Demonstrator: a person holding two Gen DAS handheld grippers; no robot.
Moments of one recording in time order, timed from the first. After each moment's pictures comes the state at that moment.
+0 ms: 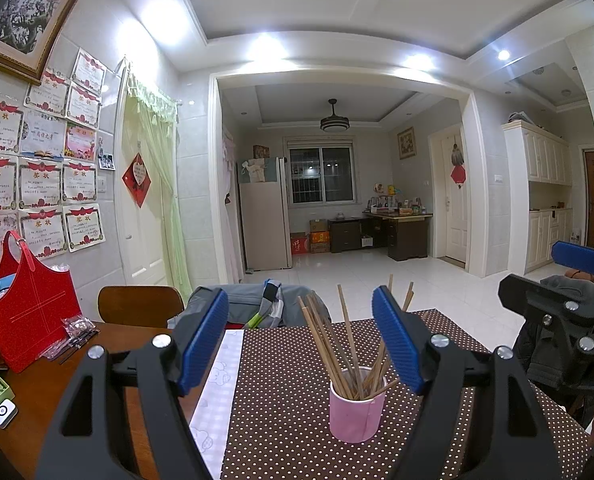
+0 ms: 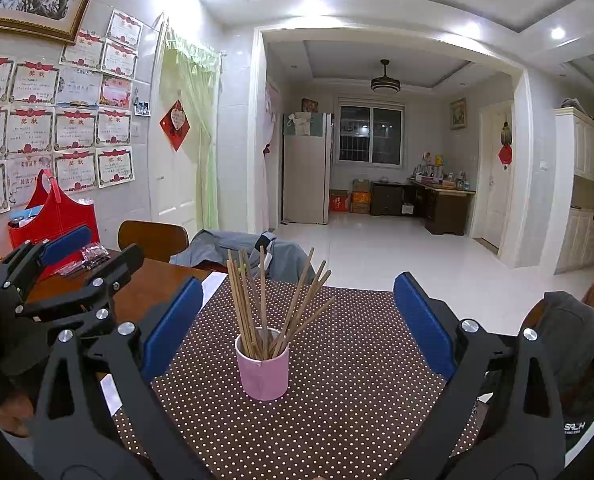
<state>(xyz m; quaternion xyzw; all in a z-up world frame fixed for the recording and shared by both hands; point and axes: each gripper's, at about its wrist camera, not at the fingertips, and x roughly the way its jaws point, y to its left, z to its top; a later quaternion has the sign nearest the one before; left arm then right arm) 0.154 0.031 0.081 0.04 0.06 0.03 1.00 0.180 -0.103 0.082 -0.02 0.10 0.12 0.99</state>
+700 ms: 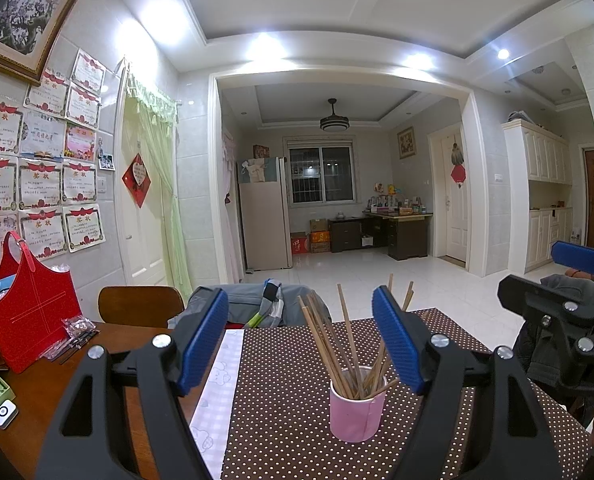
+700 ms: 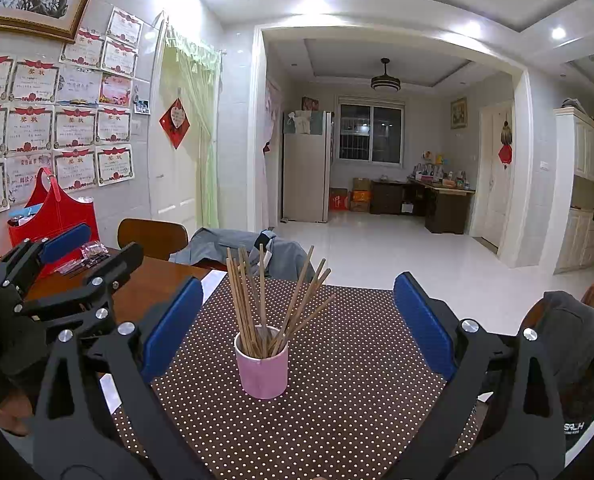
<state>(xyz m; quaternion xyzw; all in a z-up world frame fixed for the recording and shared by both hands) 0.154 0.031 0.081 0.04 0.06 0.03 1.00 0.182 -0.103 0.080 -0.02 0.10 0.12 0.99</state>
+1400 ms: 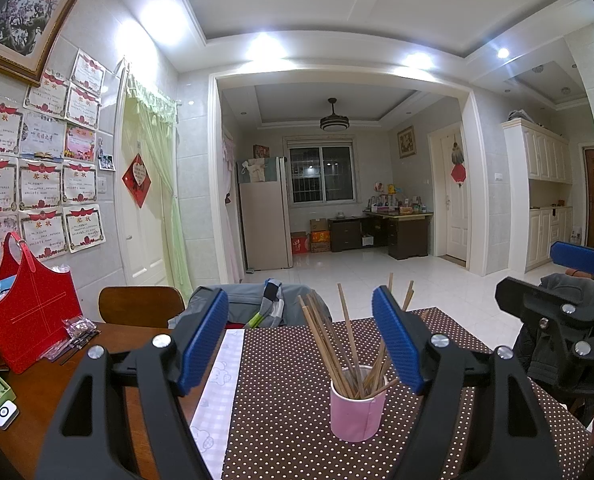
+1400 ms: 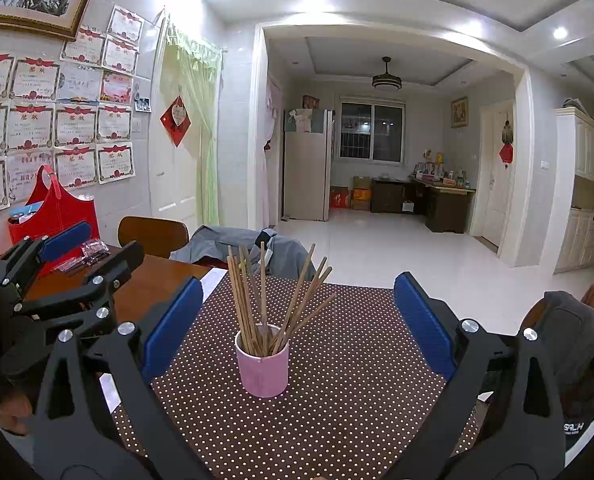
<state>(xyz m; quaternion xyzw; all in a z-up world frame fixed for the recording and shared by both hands) 0.154 0.031 0.081 0.04 0.06 0.03 1.00 0.182 -0.104 0.076 -0.02 0.11 0.12 0.99</state>
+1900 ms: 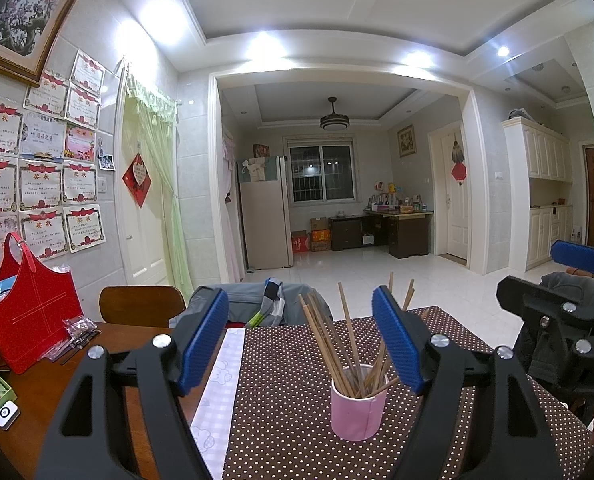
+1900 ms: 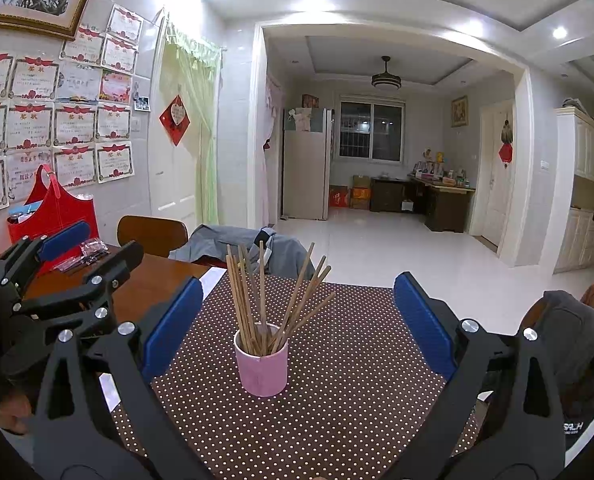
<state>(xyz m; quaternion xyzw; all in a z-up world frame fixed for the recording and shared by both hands) 0.154 0.031 0.081 0.04 0.06 0.03 1.00 0.182 -0.104 0.075 -0.02 0.11 0.12 0.99</state>
